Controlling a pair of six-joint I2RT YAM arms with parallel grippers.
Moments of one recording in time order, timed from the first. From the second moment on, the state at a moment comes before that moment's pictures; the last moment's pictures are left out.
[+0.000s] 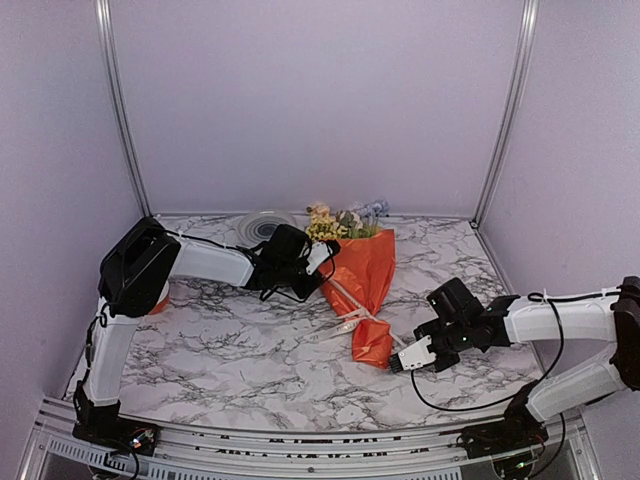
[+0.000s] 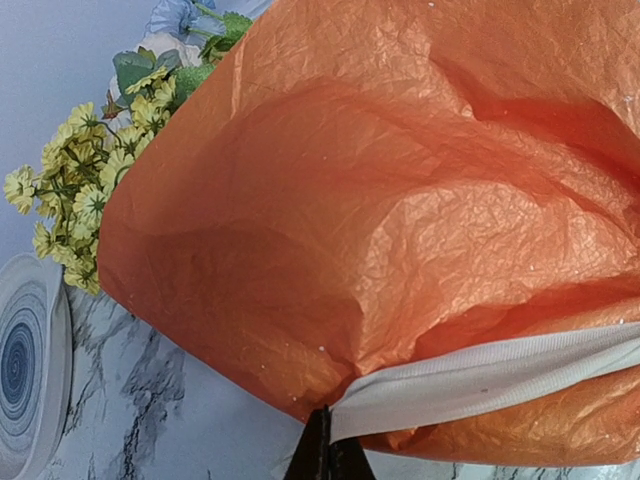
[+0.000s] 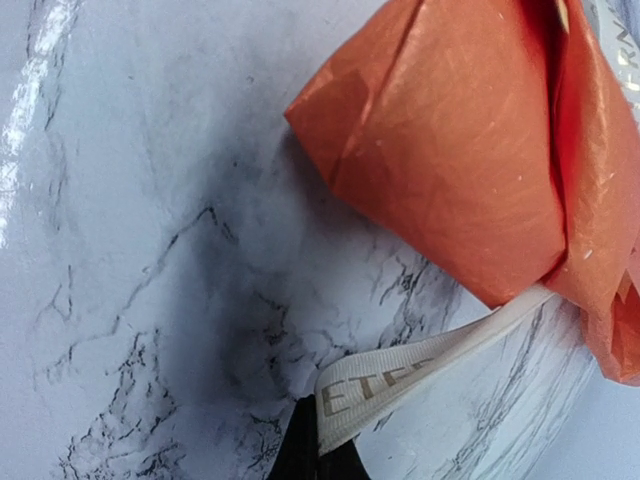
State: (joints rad) left arm -0.76 2.26 1.53 0.07 -0.04 0.33; right arm 0.67 1.28 0.52 -0.35 -0.03 -1.31
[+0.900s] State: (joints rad) left arm -0.79 1.97 1.14 -0.03 0.10 0.18; right arm 0.45 1.42 0.59 0.09 -0.10 -1.20
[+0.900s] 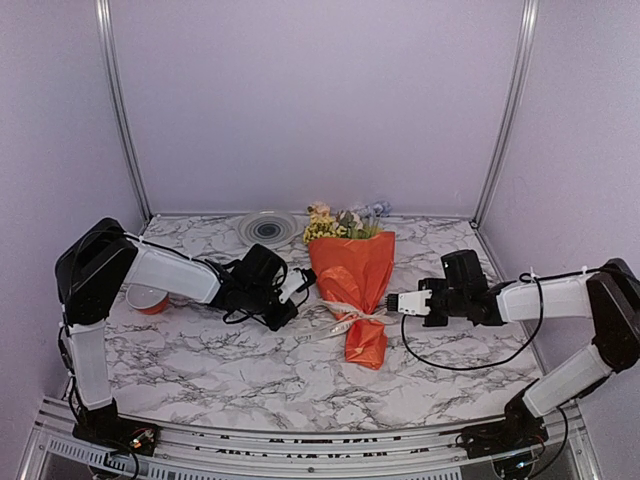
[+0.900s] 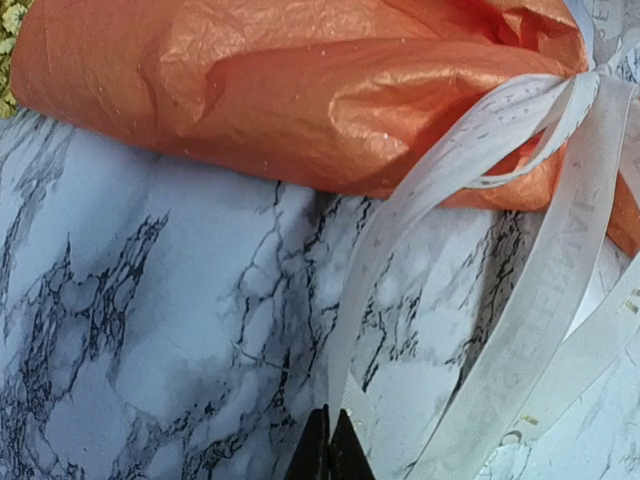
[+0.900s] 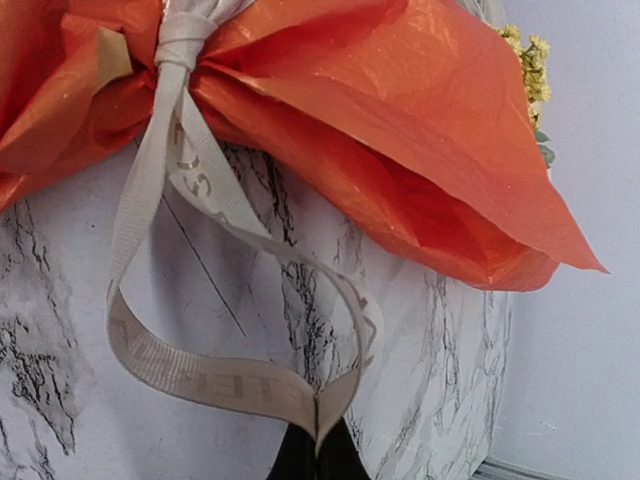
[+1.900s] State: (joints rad) left arm -0.60 1.47 0.84 0.10 0.01 0.14; right arm 0.04 1.13 0.46 0.57 0.02 -0.43
